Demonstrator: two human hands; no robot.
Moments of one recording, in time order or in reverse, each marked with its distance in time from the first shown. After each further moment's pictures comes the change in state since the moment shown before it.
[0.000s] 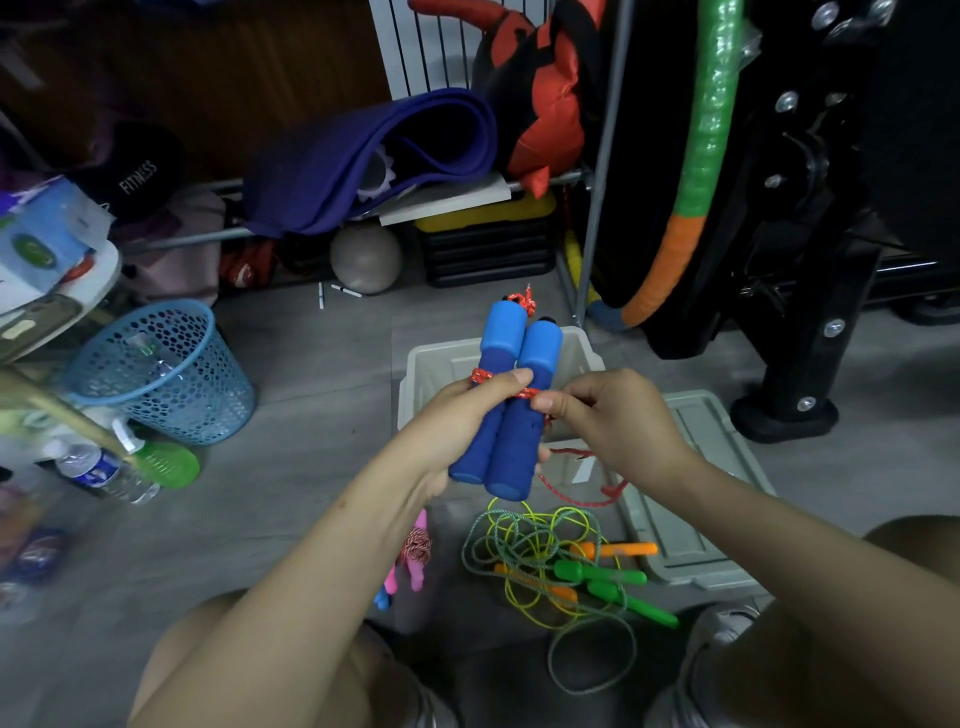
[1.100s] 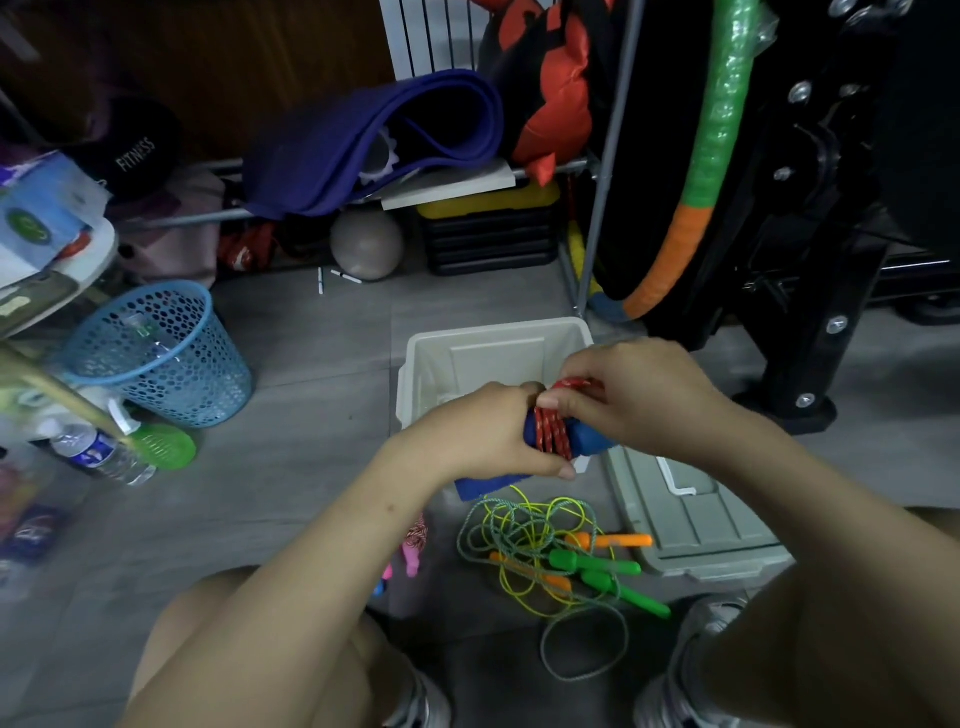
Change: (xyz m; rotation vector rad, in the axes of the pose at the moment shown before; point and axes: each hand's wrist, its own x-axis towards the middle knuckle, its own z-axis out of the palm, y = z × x) left_hand 0.016 -0.009 -0.002 1.388 -0.124 0.266; right_hand 0.004 -0.024 -0.036 -0.580 -0.210 -0.303
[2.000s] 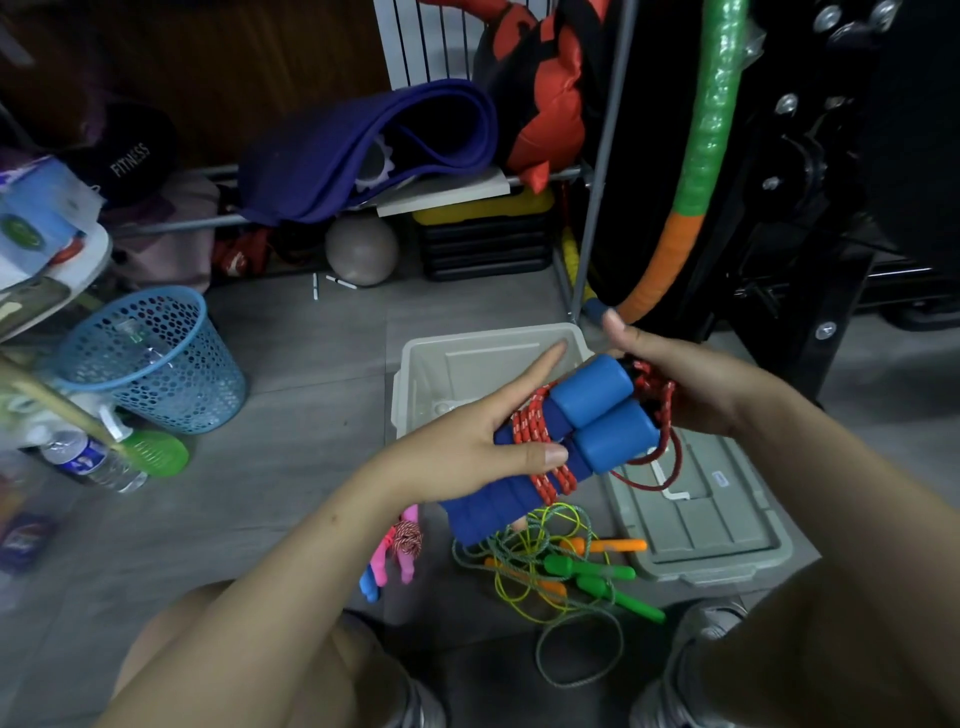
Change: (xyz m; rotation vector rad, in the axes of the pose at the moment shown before) left_hand -0.024 -0.006 -0.003 -0.801 -0.119 0.181; right_hand 0.000 0.045 0.001 1.403 -0.387 0.387
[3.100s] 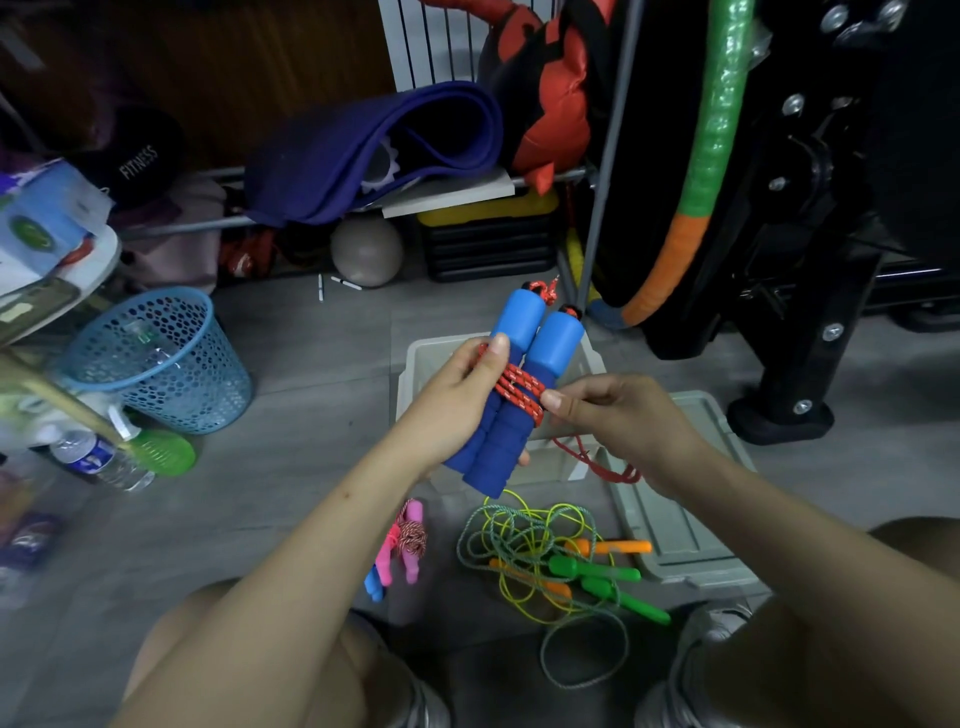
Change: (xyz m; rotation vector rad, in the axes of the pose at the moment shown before) left_hand 0.015 0.006 -0.002 -0.486 0.451 -0.118; right_hand 0.011 0.031 0.047 -0.215 0.439 -0.198
